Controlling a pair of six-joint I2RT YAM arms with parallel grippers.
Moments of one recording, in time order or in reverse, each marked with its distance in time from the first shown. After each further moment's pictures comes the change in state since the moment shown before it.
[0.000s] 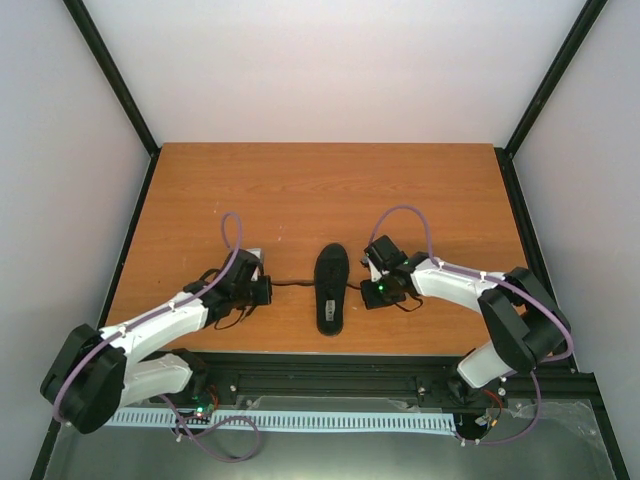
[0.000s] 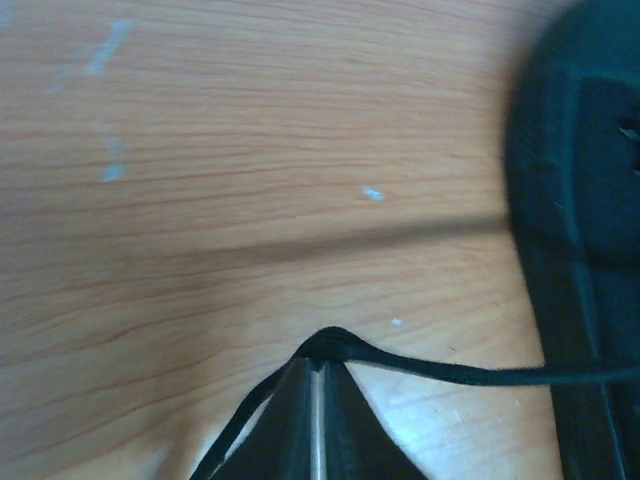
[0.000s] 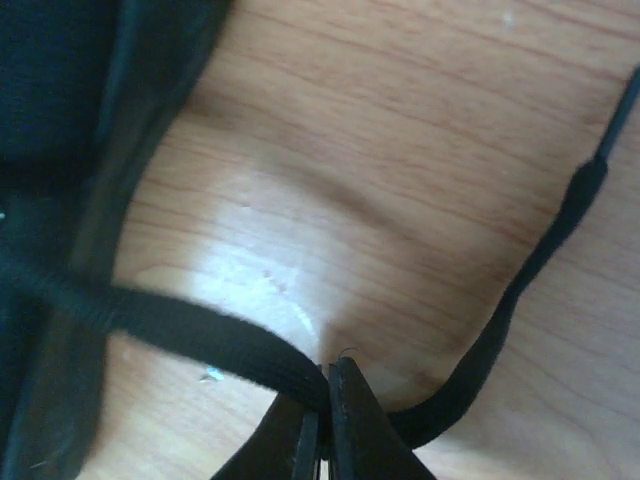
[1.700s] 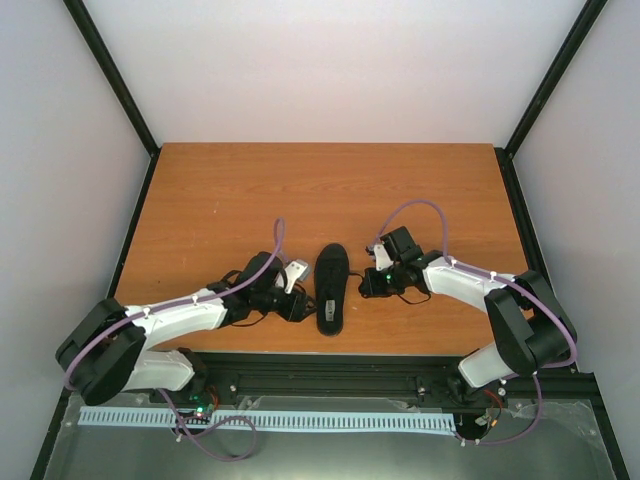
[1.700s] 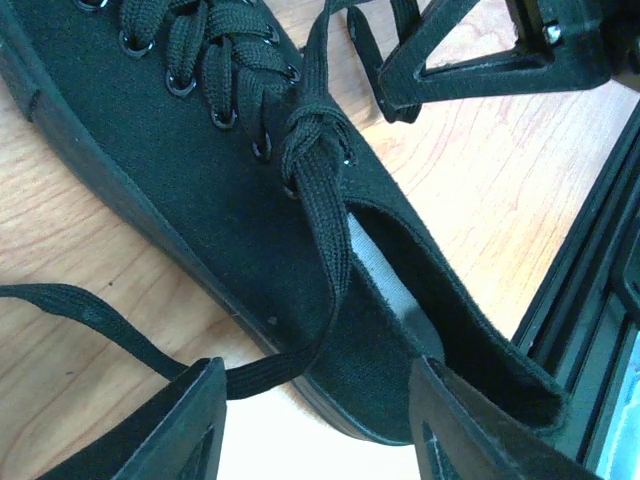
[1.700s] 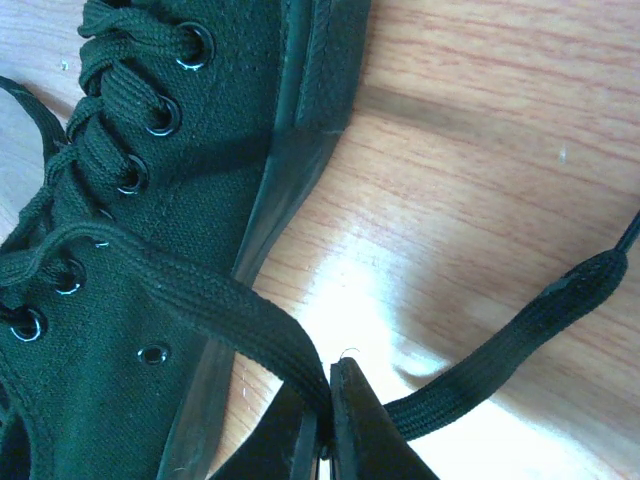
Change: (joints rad) left arm -0.177 0.152 0.028 0.262 0.430 0.267; right arm -0.123 -0.038 -0.039 0.163 -0.264 0.000
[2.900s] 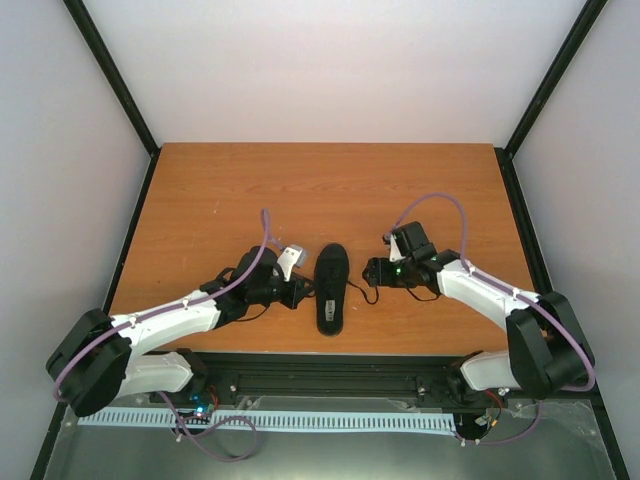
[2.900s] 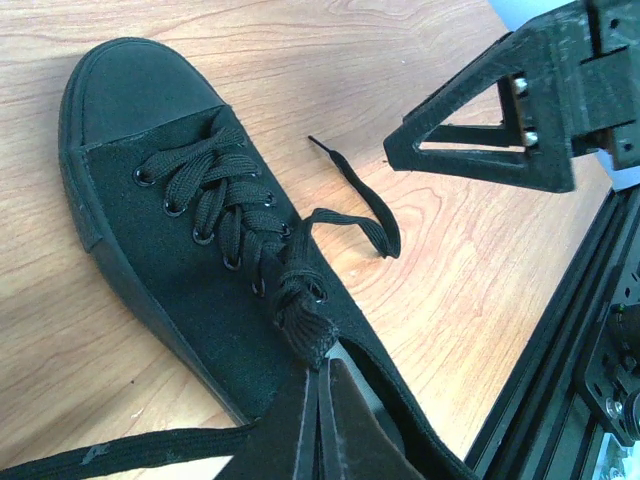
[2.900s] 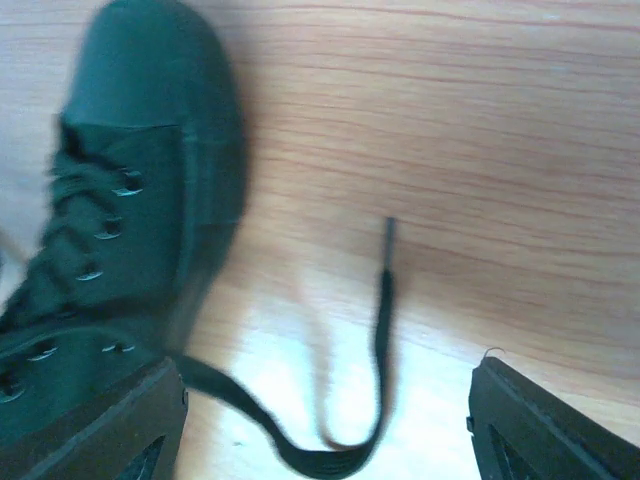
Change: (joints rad) left arm -0.004 -0.069 0.021 0.085 -0.084 -0.093; right arm -0.045 -0.136 -0.002 -0.042 0.147 0.040
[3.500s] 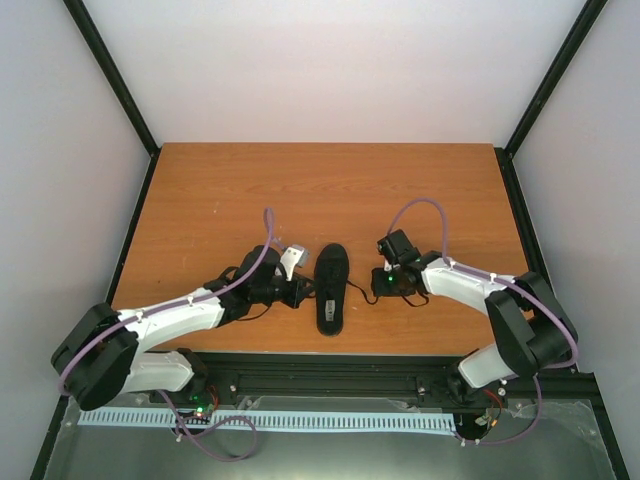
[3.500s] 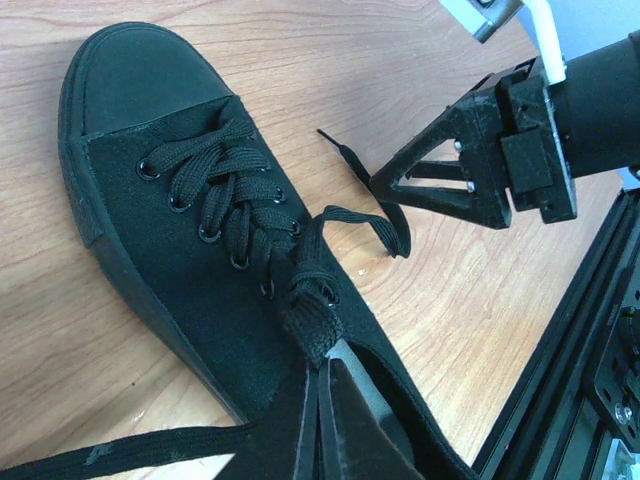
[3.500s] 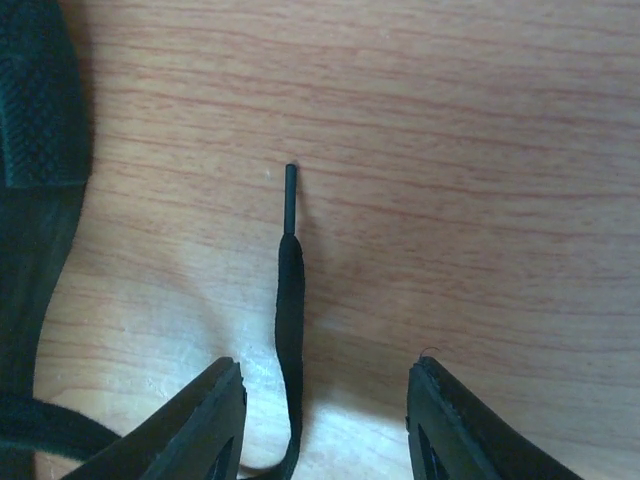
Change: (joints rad) left arm 0.000 0.038 0.006 0.014 -0.005 -0.013; right arm 0.068 0.116 0.003 -0.041 0.211 0.034
